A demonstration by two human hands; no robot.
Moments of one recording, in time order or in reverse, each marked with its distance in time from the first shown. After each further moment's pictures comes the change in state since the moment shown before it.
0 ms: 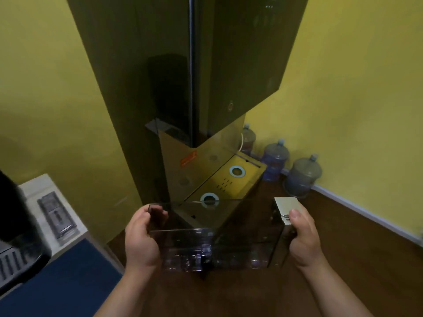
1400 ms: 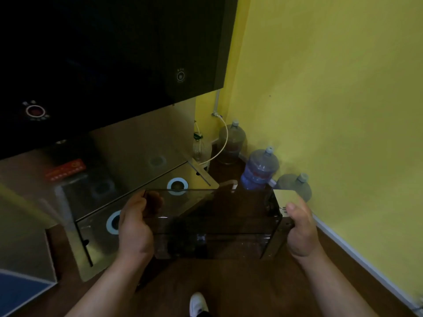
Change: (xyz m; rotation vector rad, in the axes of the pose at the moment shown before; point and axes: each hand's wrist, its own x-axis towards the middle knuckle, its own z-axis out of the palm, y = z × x) left_hand 0.064 -0.098 0.399 -0.134 0.255 -0.209; right_hand 0.325 0.035 -0.305 0.045 -0.271 0.089
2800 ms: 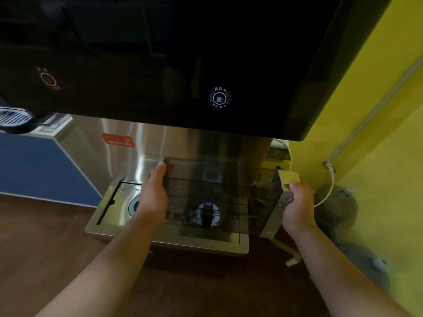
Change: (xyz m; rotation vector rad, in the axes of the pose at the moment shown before) left_hand 0.137 -0.030 0.098 -0.101 0.625 0.082; right_hand 0.345 0.117 0.048 -0.001 -0.421 0.172
